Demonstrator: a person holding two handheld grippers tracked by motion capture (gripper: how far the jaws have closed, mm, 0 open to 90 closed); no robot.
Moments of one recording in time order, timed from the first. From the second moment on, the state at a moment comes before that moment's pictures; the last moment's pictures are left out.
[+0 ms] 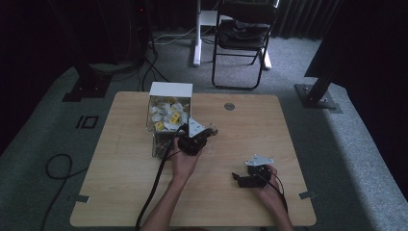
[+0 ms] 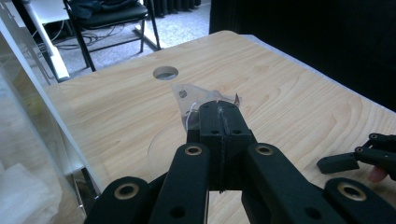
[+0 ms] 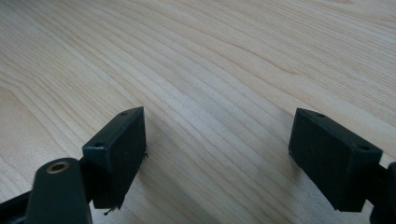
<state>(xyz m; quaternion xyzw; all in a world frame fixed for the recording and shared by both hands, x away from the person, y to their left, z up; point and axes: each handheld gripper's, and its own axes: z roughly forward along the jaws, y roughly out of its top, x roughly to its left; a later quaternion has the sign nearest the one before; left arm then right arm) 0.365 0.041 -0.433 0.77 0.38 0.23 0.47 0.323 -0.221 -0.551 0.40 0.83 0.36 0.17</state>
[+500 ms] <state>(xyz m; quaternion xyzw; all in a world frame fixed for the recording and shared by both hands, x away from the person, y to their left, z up) 0.364 0.036 -0.435 0.77 0.37 0.25 0.46 0.323 -0.221 -0.551 0.40 0.83 0.36 0.17</state>
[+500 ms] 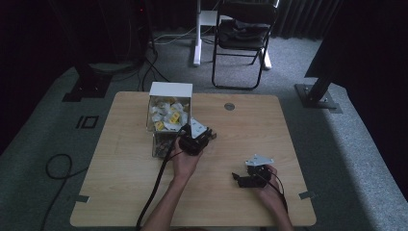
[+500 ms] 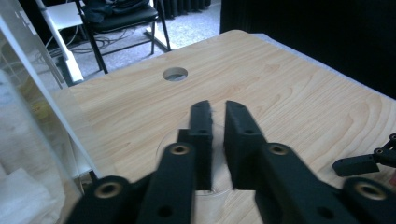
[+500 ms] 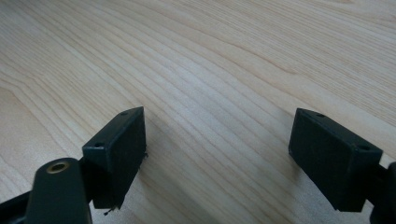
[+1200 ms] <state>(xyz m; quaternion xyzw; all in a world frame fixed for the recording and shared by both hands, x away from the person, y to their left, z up) 0.347 0.043 -0.432 0.78 0.35 0.23 0.47 0.323 -0.221 -0.551 0.39 0.83 0.36 0.17</state>
